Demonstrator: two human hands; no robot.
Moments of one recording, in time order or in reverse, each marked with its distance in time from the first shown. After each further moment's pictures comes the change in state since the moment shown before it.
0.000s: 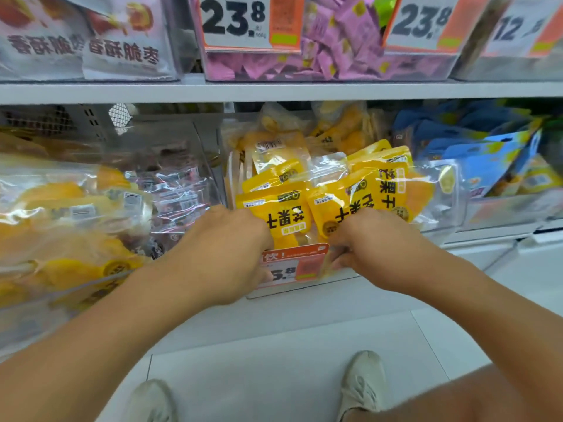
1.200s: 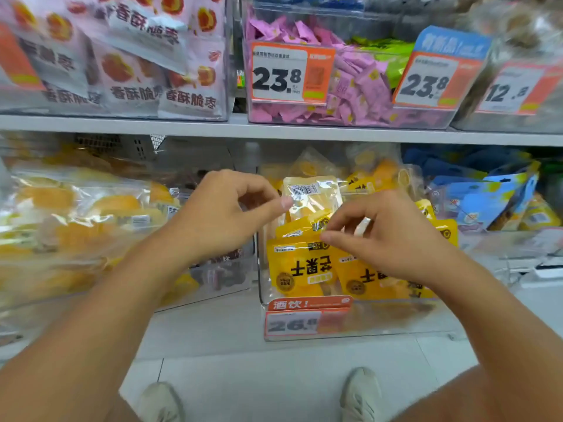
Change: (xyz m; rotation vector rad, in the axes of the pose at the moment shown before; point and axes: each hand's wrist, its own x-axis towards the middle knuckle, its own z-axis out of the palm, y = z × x) left_hand -0.023 -0.038 -0.037 -0.878 0.460 -0.071; right_hand -0.018 -0.021 -0.054 0.532 0.393 -0.191
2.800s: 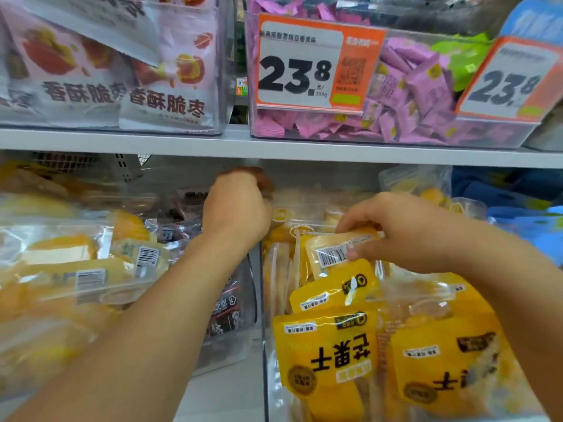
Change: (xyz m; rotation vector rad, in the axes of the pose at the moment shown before) left_hand 0.116 -0.079 0.042 0.256 0.290 -0.294; right_hand 0.098 0.038 0.002 -0.376 -0.389 0.240
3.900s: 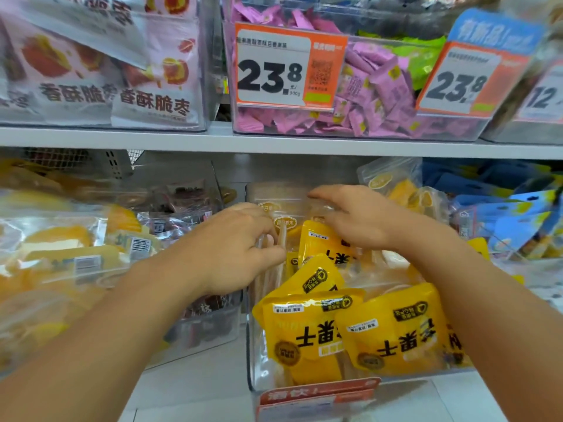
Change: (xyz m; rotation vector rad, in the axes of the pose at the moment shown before) left_hand -0.051 -0.007 -0.023 0.097 -0.534 0.383; right_hand 0.021 0.004 0.020 -0.011 0.147 0.000
